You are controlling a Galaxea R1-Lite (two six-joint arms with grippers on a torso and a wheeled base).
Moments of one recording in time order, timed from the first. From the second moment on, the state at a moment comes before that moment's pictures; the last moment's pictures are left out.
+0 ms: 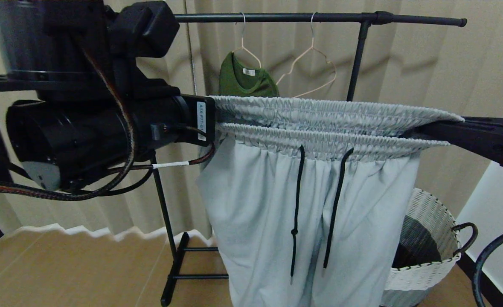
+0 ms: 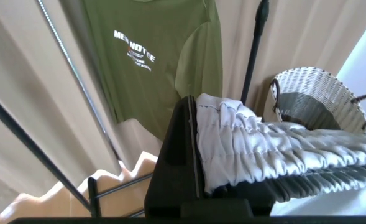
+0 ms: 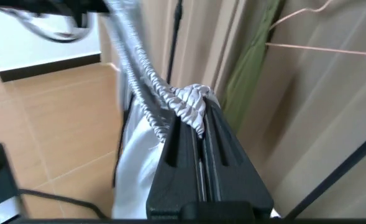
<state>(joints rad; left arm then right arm) -0.71 1.54 -1.21 -0.18 0.33 -0.01 0.39 1.17 -0.88 -0.22 0.42 -0.05</state>
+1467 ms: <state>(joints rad) -0.64 1.50 -1.13 -0.18 0.38 0.00 0.35 1.15 -0.80 -0.23 0.47 -0.05</state>
